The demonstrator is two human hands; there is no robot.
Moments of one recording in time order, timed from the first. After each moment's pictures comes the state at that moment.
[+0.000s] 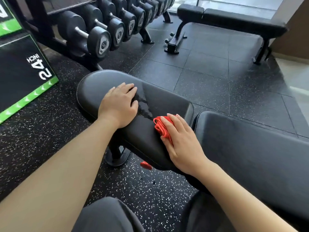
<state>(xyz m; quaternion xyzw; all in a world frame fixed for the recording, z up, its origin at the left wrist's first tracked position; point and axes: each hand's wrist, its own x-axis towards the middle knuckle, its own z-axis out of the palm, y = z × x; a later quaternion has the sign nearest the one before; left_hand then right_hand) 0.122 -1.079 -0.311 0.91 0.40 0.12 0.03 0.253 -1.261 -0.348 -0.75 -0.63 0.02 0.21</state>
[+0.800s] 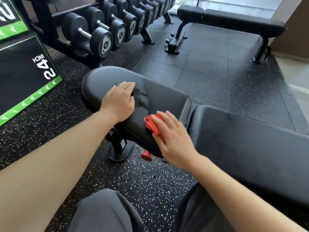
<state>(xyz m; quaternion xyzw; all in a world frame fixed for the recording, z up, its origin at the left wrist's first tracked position) 0.110 -1.091 -0.309 0.91 0.38 0.13 0.05 0.227 -1.272 -0.346 -0.72 -0.66 0.02 0.22</state>
